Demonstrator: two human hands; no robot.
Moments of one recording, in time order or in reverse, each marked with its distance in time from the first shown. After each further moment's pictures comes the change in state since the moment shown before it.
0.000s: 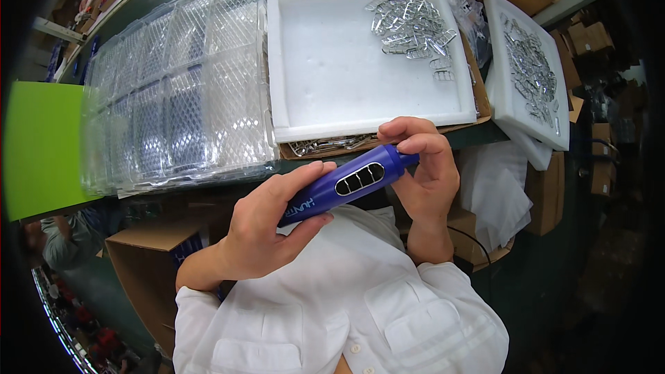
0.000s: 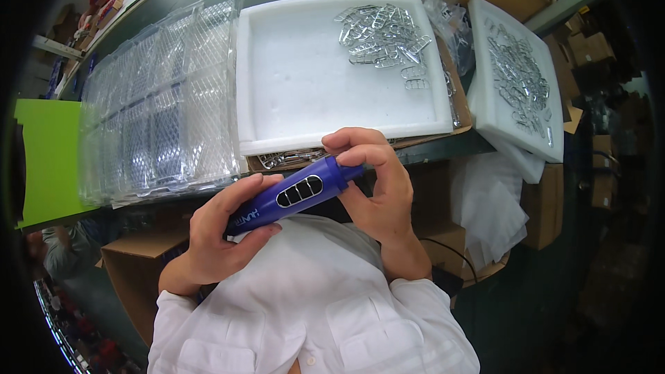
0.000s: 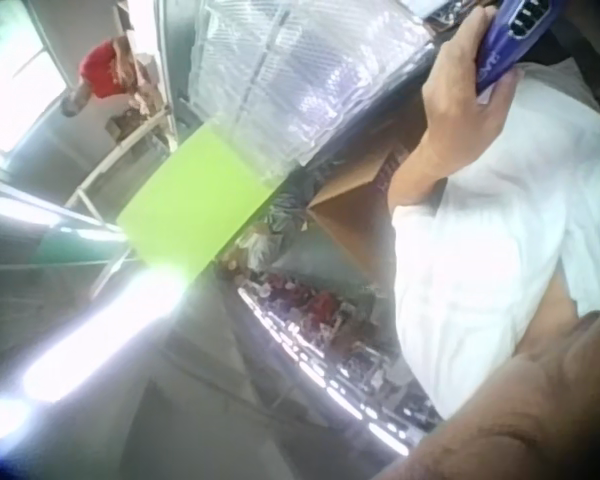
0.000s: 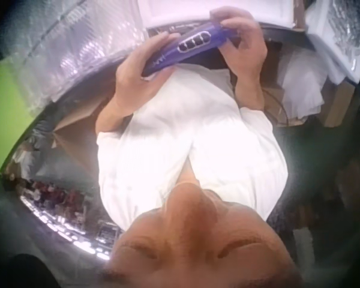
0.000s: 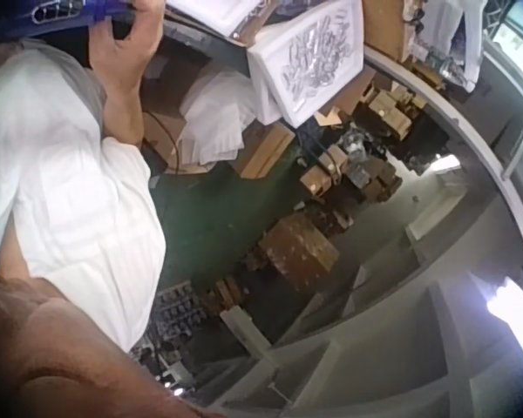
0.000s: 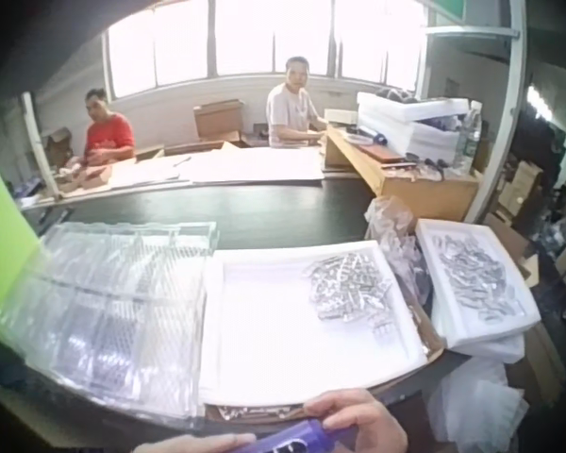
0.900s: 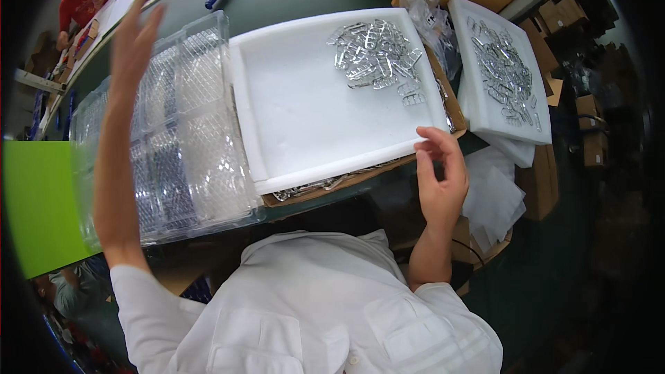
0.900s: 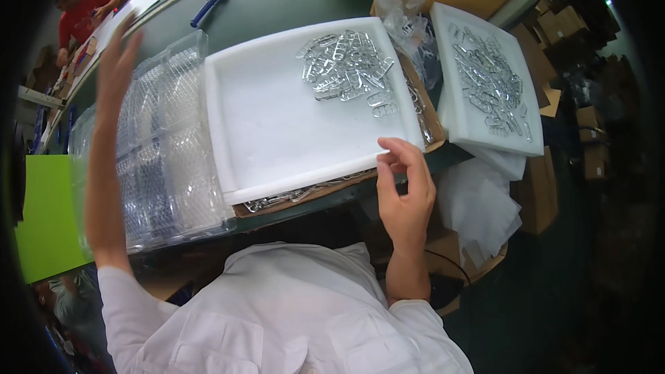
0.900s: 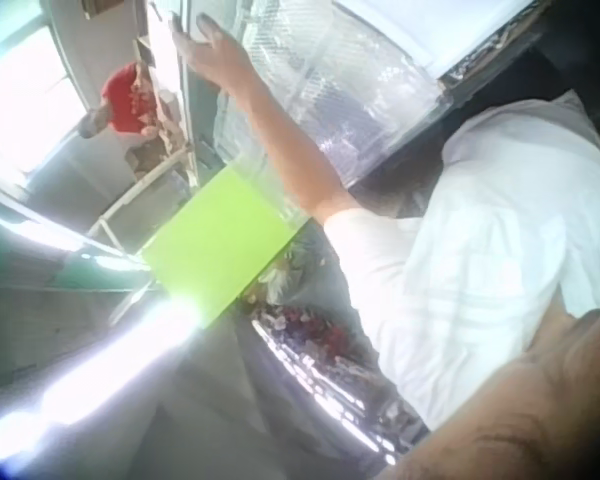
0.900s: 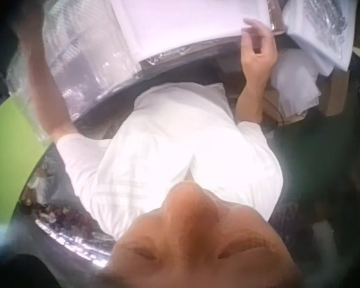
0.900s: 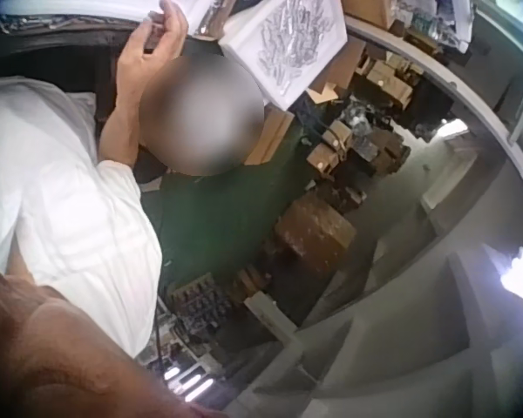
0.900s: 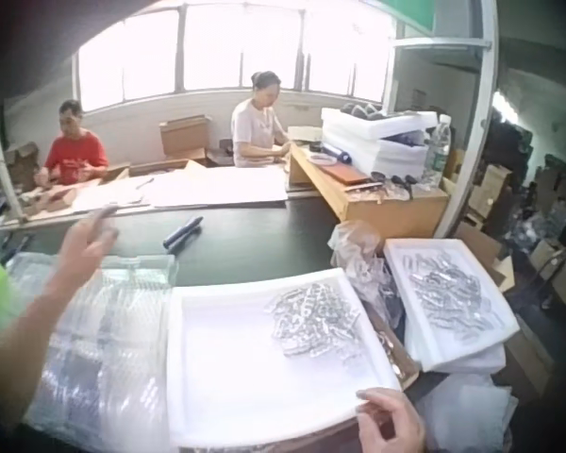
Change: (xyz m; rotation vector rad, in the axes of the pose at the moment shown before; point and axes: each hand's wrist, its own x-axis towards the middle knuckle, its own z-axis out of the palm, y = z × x) left_hand 0.238 -0.178 -0.219 0.734 0.438 0.092; right_hand 0.011 0.000 -0.055 -0.646 0.324 0.174
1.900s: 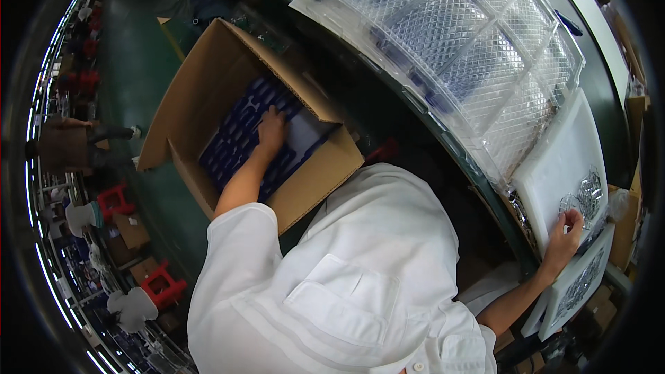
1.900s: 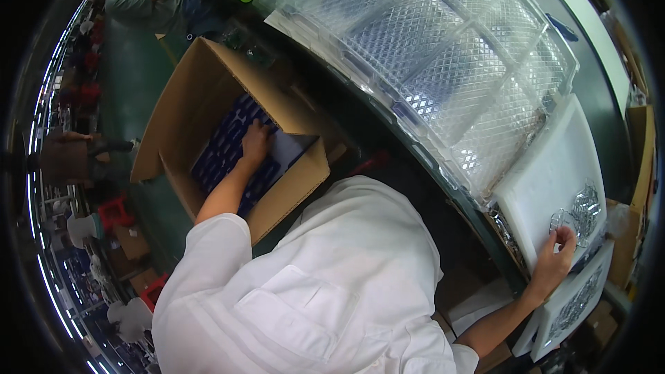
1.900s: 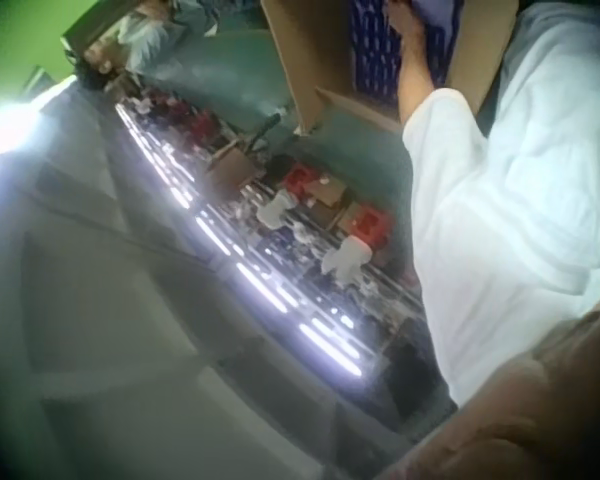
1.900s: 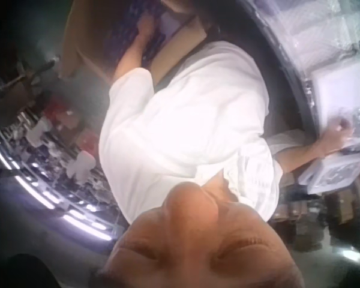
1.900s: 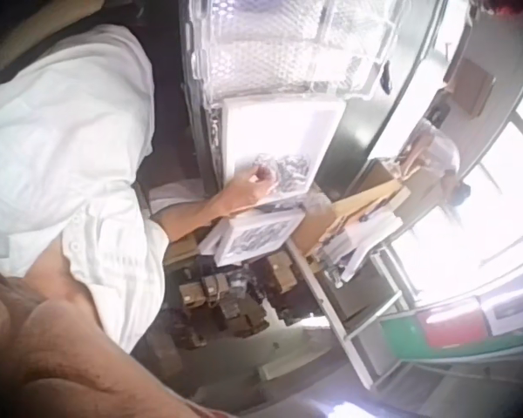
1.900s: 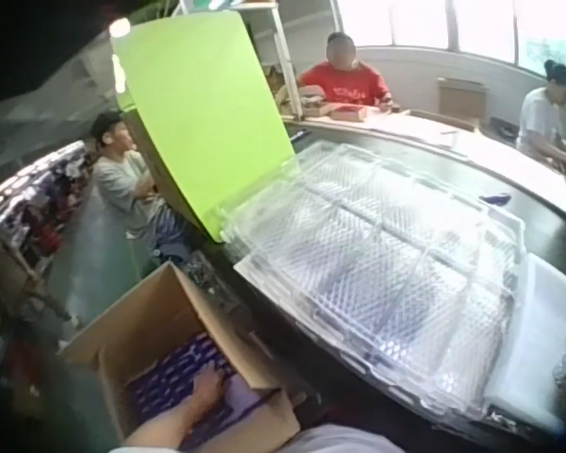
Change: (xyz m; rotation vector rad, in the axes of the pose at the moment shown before) left_hand -0.733 0.008 -0.144 0.611 -0.381 -1.180; right_hand 0.066 0.027 0.079 -0.505 -0.493 -0.329
